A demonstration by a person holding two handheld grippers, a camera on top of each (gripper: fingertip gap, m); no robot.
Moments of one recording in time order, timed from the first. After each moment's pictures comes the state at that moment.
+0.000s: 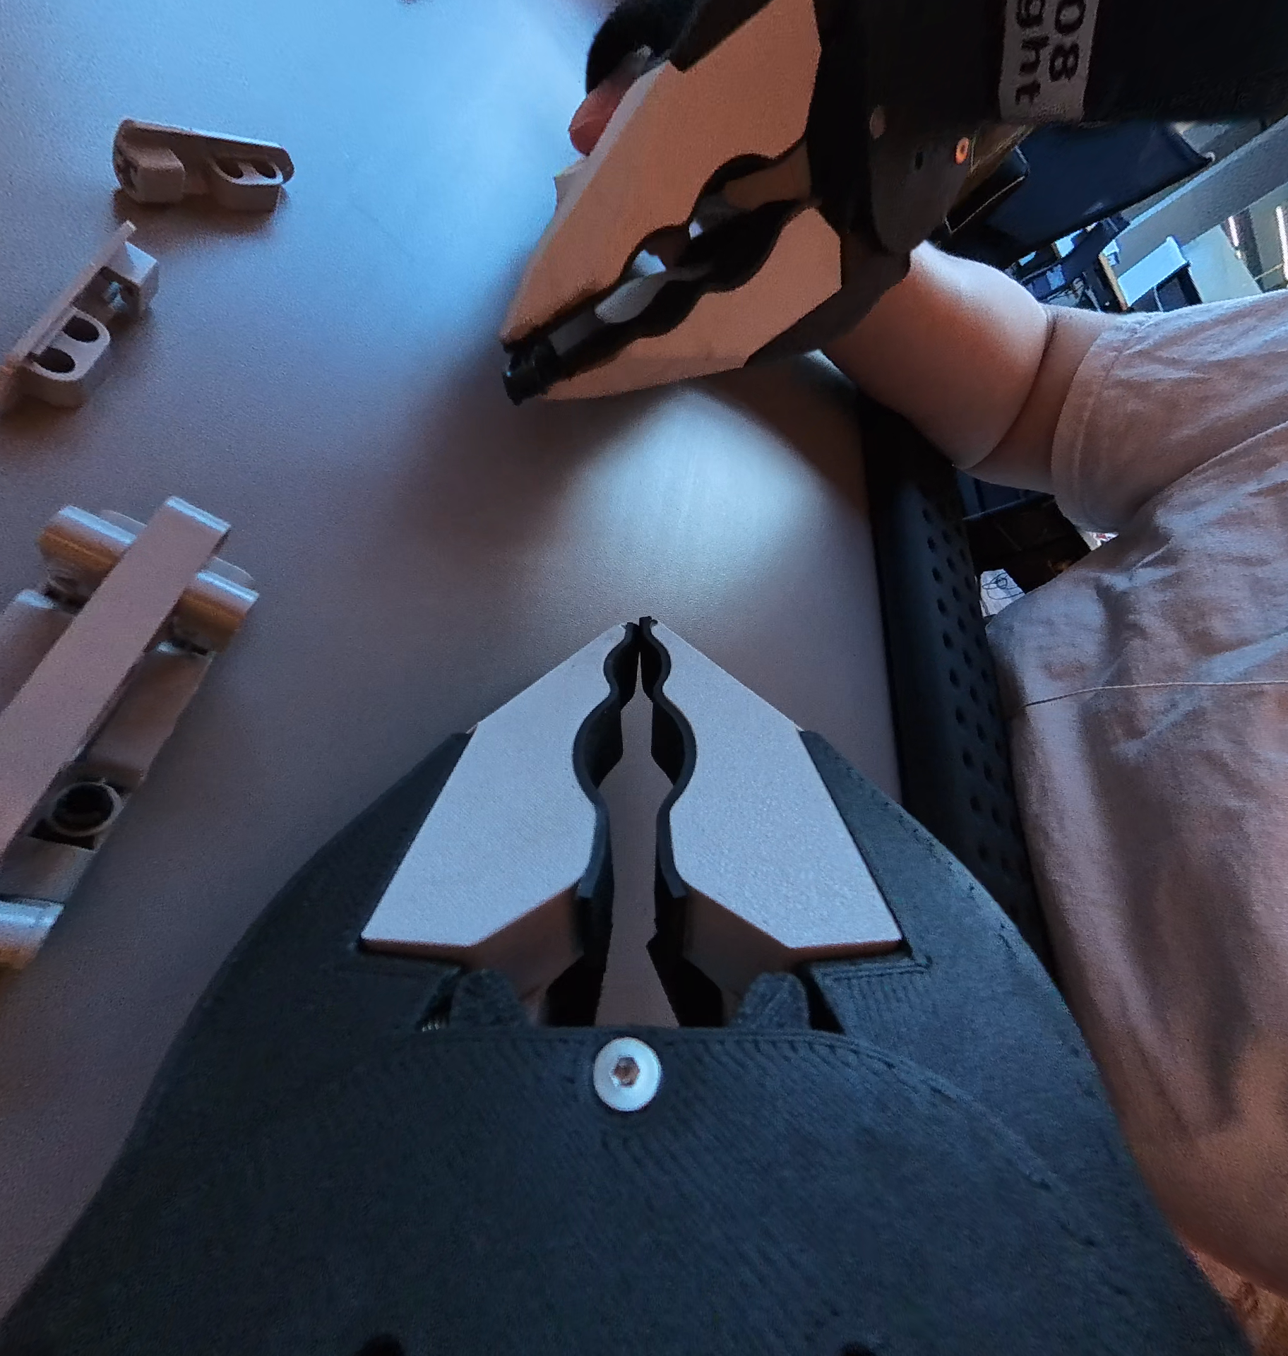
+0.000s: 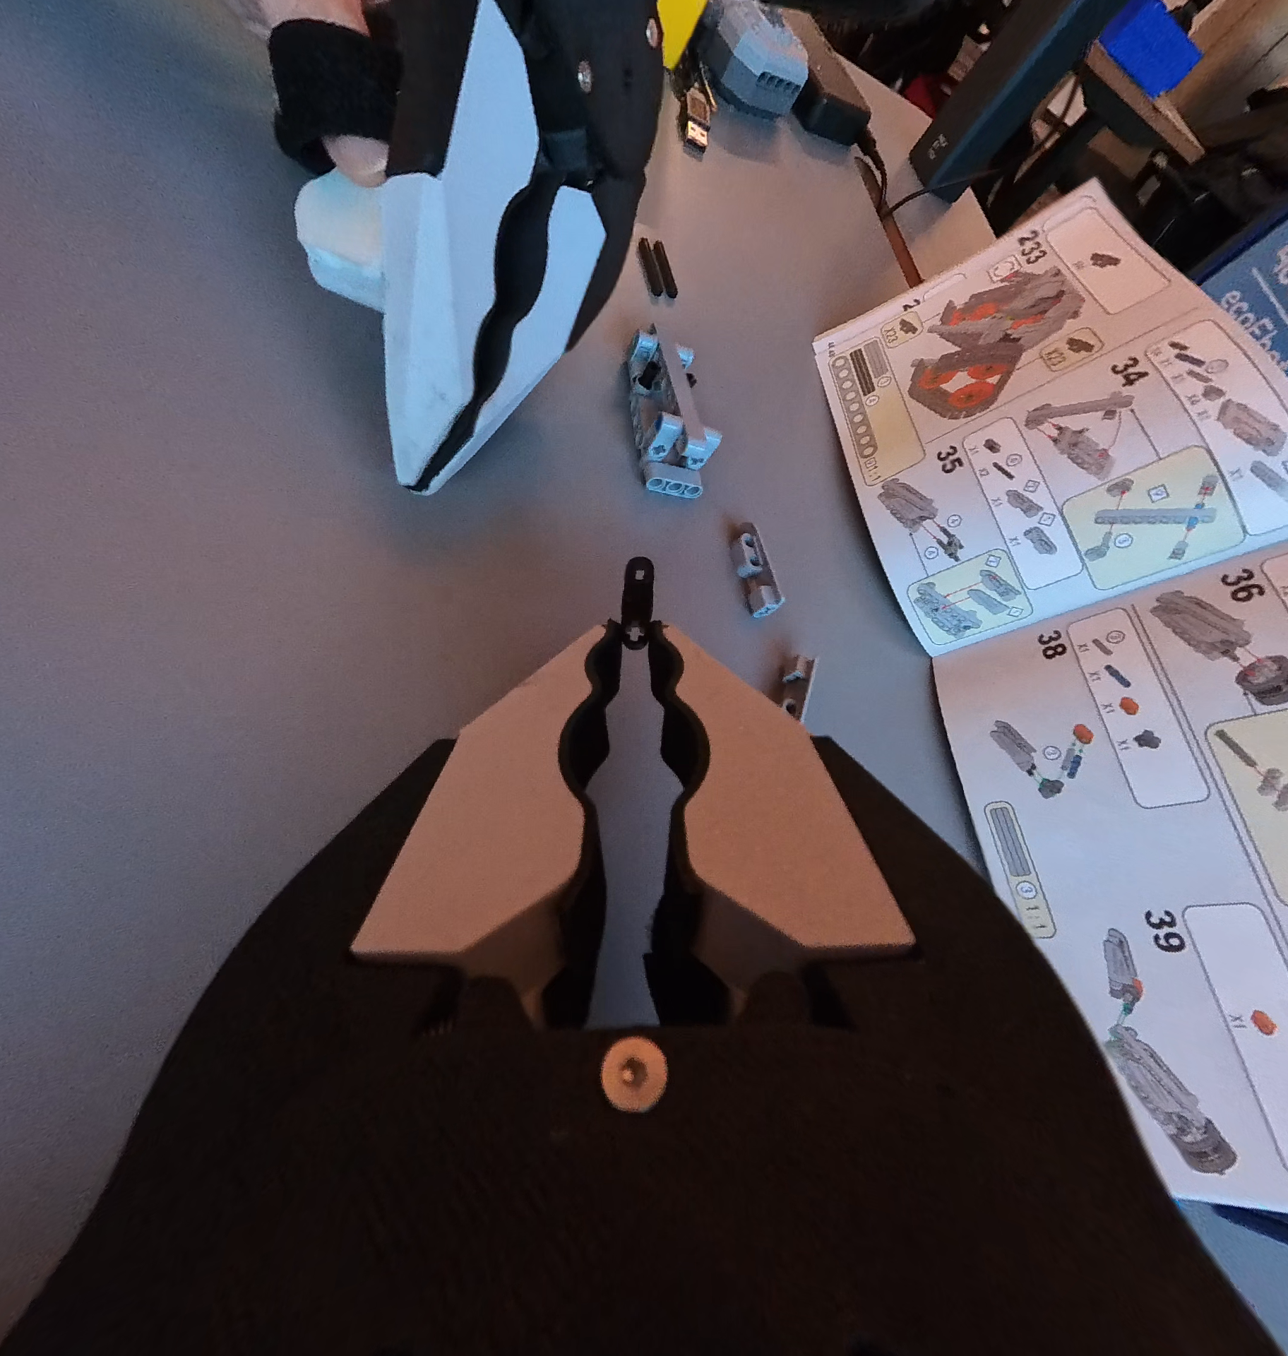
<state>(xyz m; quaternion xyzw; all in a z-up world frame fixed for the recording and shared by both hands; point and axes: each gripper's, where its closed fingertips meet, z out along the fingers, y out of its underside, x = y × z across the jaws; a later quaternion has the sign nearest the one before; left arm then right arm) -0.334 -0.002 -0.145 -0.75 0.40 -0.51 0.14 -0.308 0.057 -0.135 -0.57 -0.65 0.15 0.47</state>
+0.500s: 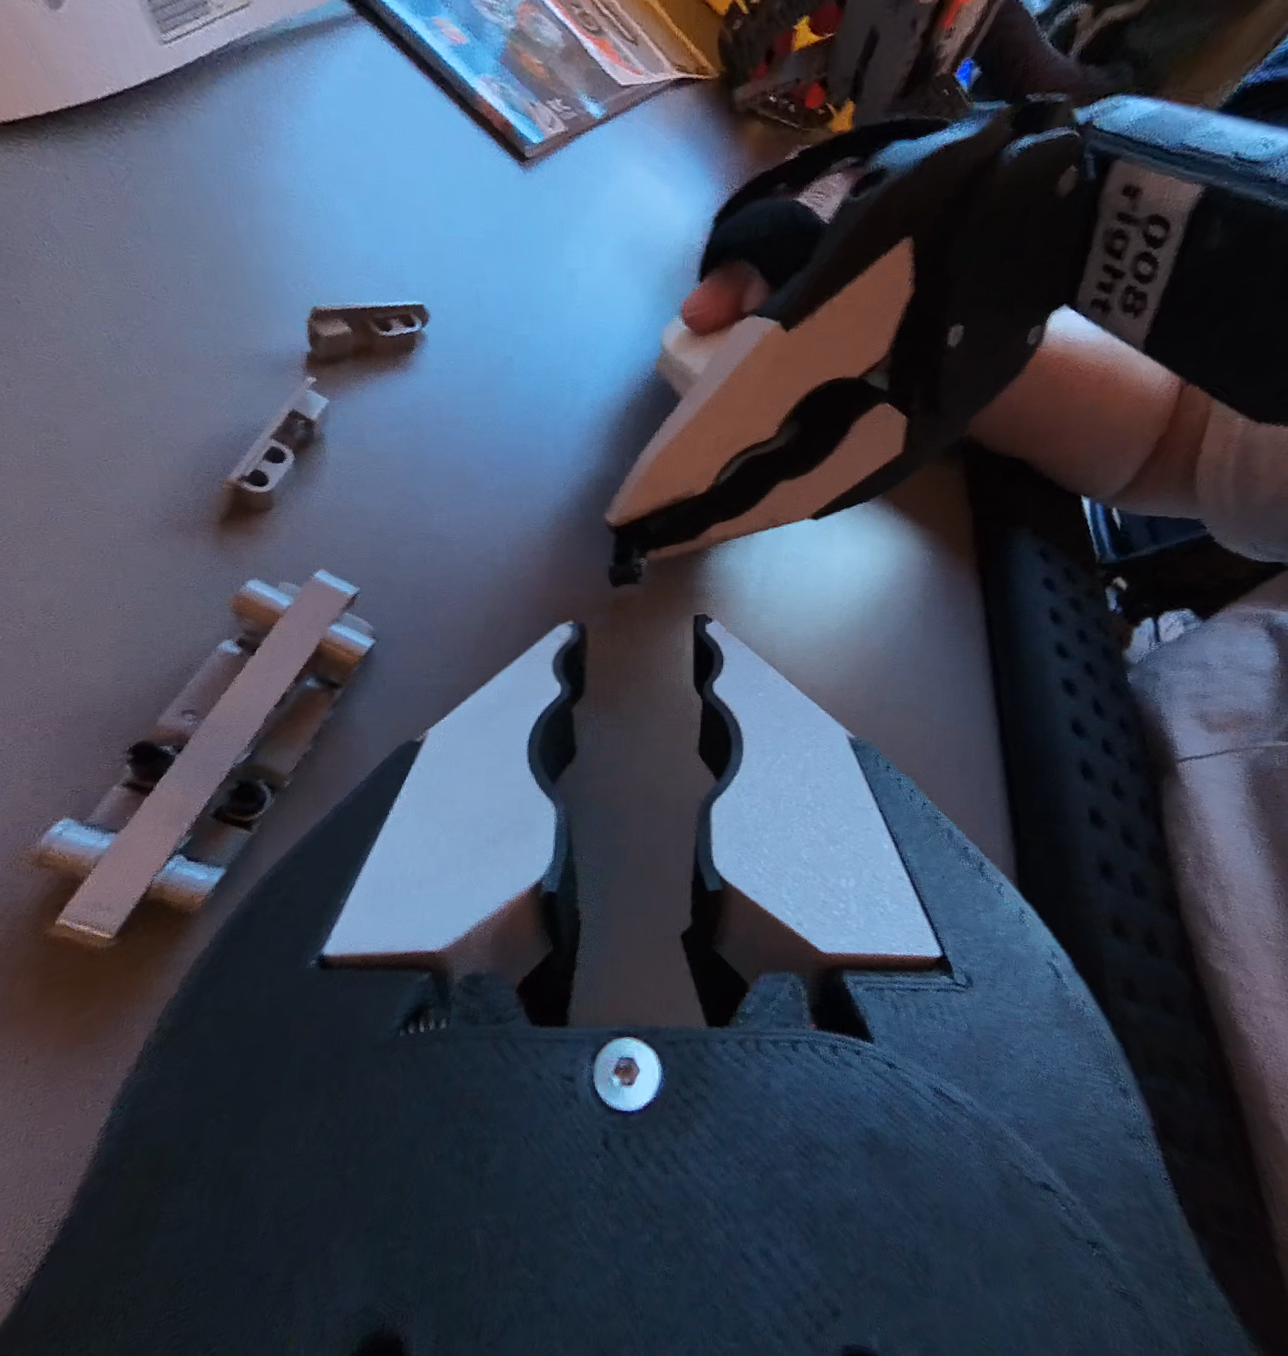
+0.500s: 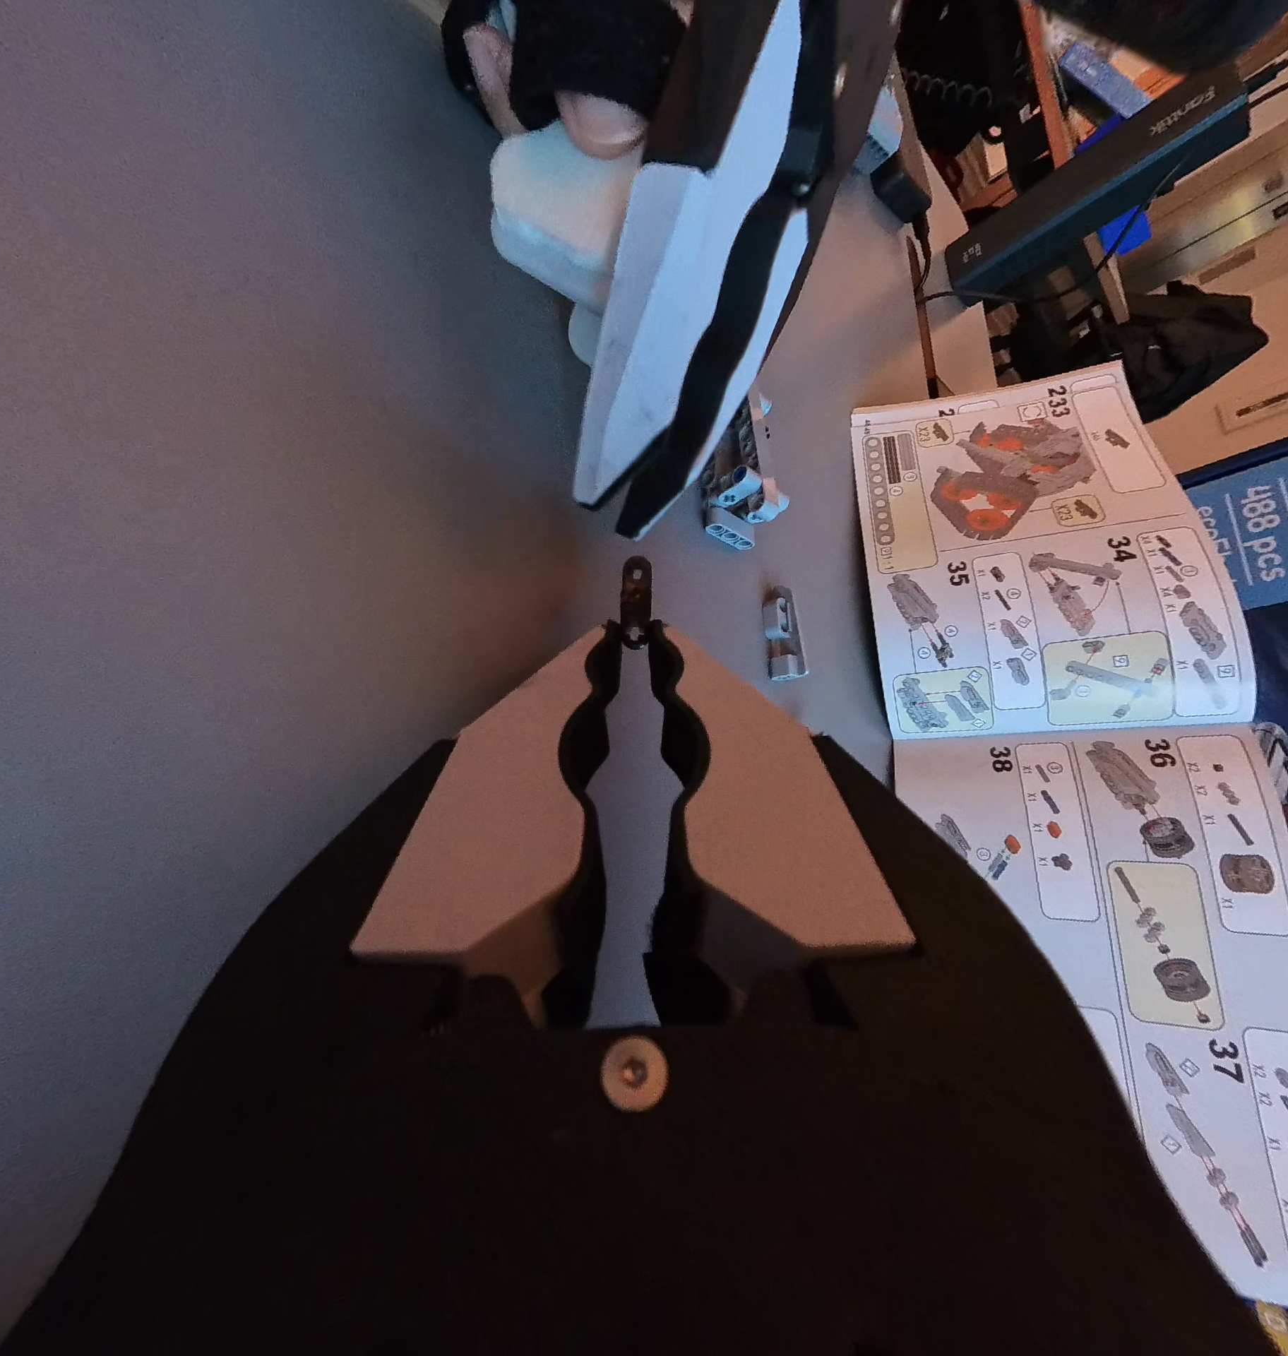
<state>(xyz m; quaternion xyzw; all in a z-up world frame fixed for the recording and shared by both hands) -0.336 0.022 -0.140 -0.76 0.40 -0.45 0.24 -0.323 0.038 -0.144 -0.48 -0.72 0.06 0.49</state>
